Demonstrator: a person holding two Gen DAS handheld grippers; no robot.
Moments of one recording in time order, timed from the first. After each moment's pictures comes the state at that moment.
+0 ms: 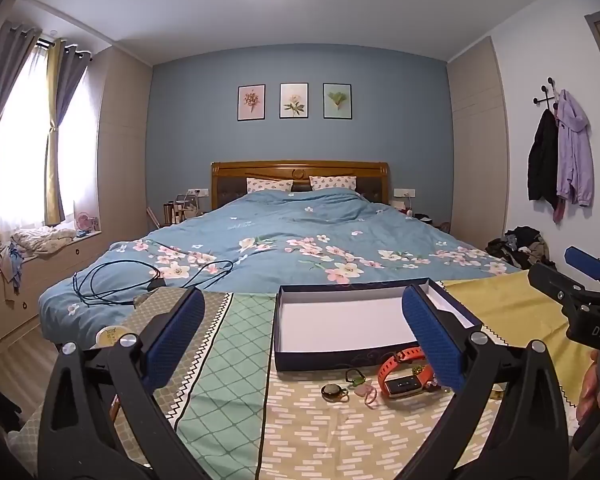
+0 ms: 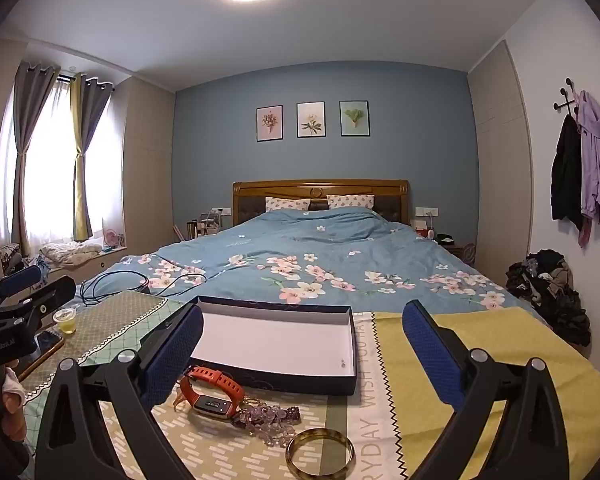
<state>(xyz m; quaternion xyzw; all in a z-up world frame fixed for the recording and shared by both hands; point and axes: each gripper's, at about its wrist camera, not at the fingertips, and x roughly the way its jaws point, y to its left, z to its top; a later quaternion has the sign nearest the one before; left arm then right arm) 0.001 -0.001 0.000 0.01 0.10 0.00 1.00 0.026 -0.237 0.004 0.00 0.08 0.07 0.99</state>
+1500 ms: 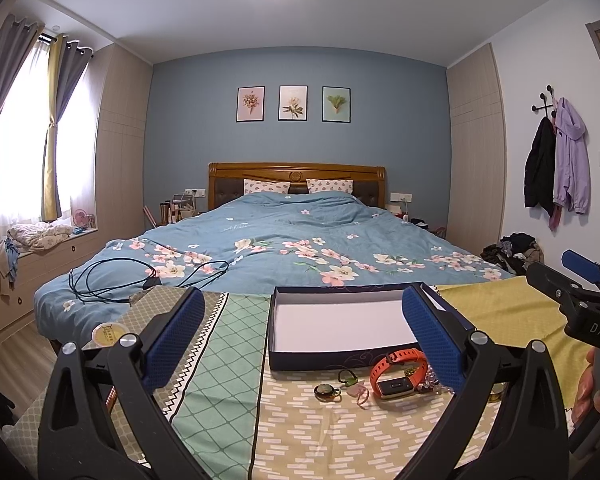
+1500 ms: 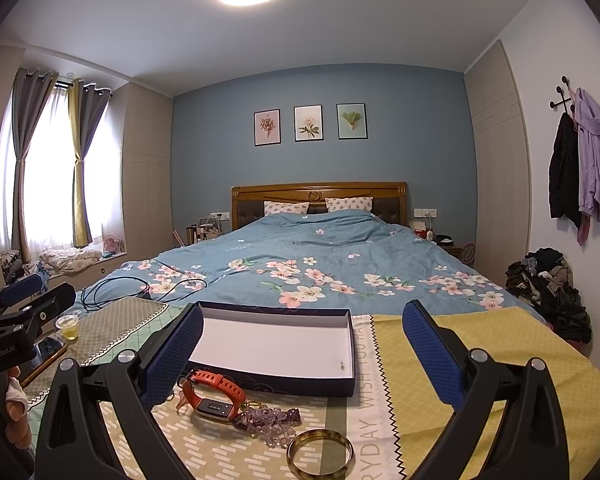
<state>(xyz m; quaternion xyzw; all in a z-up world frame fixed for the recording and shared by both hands) -0.007 -0.004 0.007 0.00 0.08 -0.01 1.00 0.027 -0.241 0.005 0.01 0.08 0.07 0.99</state>
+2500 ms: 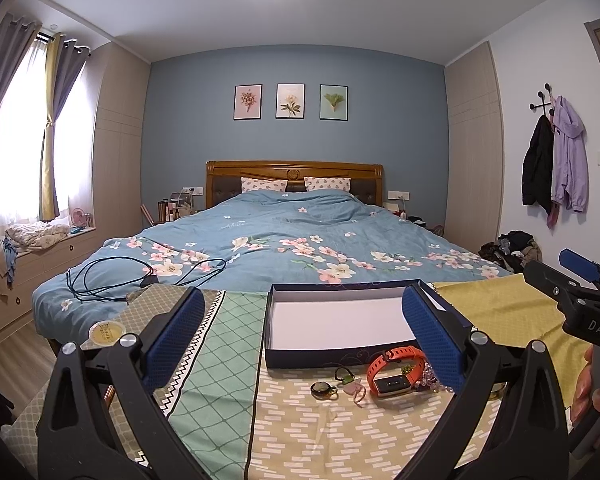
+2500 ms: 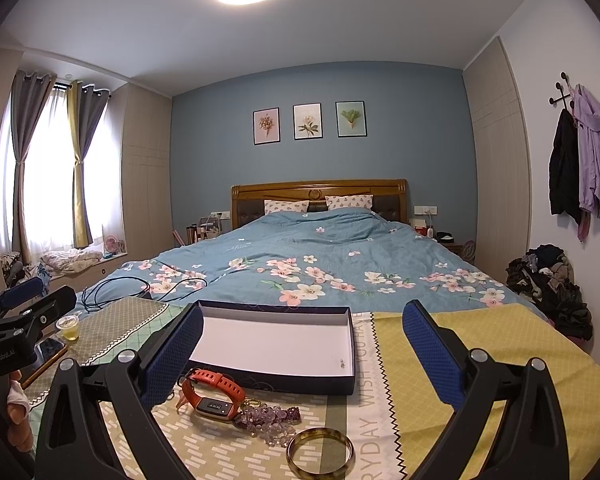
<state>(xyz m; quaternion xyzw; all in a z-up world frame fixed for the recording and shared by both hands) -0.009 -0.007 0.008 0.00 0.08 -0.01 1.00 0.027 -0.241 0.004 0.01 0.08 0.07 0.99</state>
